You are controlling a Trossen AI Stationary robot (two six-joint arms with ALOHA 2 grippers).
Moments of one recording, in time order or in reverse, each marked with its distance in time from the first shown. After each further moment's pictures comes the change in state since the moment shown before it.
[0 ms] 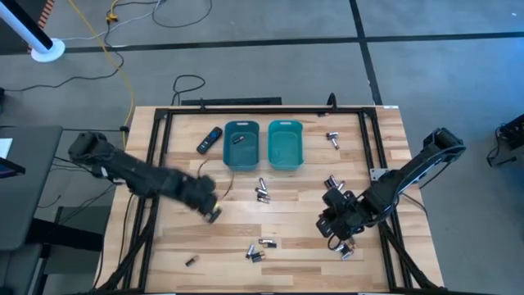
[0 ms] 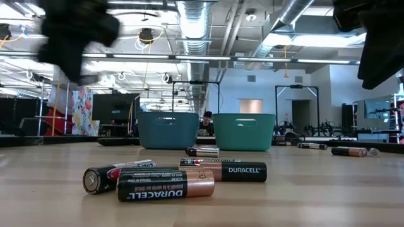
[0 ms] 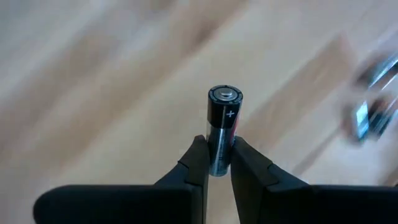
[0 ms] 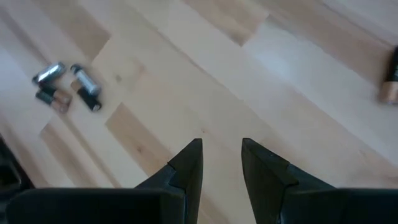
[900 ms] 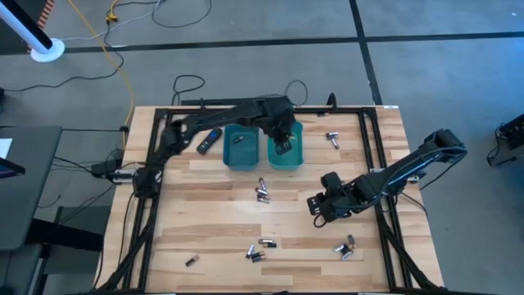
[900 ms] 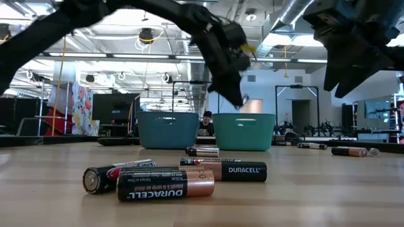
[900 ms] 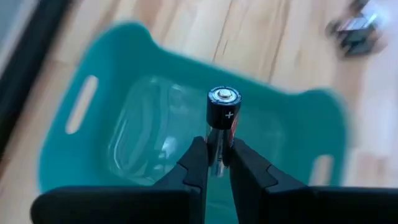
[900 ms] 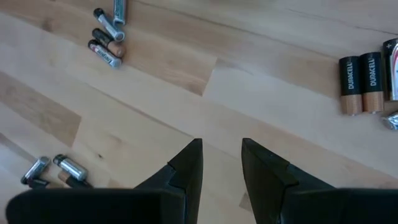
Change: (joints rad) left arm 0.628 0.978 1.195 -0.042 0.183 1.164; right arm -0.167 0.000 0.000 -0.031 -0.003 0.150
